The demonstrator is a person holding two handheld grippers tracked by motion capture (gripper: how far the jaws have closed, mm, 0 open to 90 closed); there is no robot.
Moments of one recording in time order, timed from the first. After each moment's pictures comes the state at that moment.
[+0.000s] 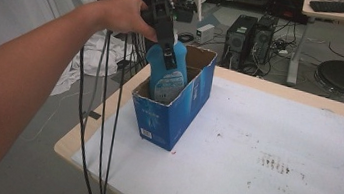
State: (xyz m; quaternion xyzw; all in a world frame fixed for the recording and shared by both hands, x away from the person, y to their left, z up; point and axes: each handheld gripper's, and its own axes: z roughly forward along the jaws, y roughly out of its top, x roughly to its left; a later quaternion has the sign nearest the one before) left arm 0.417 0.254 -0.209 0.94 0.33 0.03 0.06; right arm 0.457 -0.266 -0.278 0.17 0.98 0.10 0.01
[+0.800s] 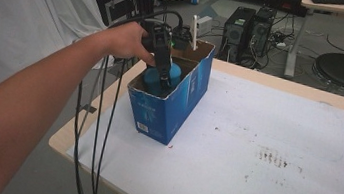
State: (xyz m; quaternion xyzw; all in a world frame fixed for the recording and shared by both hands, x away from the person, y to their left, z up) left arm 0.423 0.255 -0.280 0.94 0.33 0.00 0.03; right arm 0.457 -0.268 -0.284 0.18 0.98 0.10 0.01
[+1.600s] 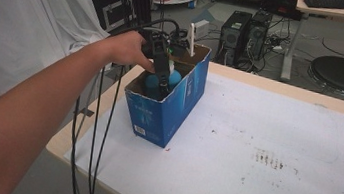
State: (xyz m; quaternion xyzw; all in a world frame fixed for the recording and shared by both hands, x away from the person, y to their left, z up) left arm 0.426 0.256 -0.285 0.93 0.36 0.00 0.04; right arm 0.455 -0.267 -0.286 0.18 0.98 0.10 0.01
